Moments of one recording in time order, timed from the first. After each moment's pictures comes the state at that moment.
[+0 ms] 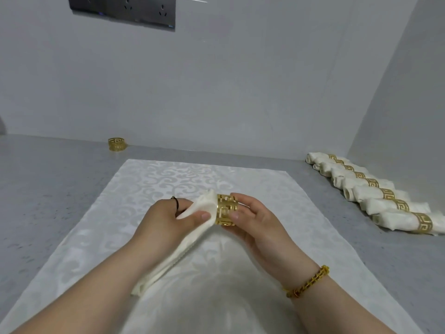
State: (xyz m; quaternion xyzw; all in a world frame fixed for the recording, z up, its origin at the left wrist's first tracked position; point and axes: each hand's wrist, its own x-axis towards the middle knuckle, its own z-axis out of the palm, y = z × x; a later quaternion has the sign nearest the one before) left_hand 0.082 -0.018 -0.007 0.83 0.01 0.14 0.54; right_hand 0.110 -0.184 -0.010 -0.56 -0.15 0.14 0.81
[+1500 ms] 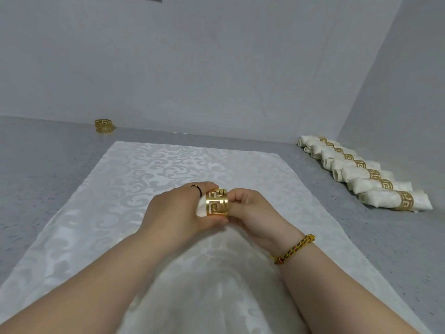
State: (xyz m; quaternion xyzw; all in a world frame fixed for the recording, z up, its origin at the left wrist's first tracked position) left_hand 0.076 -0.046 -0.010 0.95 -0.07 0.18 0.24; right_hand 0.114 -0.185 -0.016 -0.70 -0.14 0.15 0.68
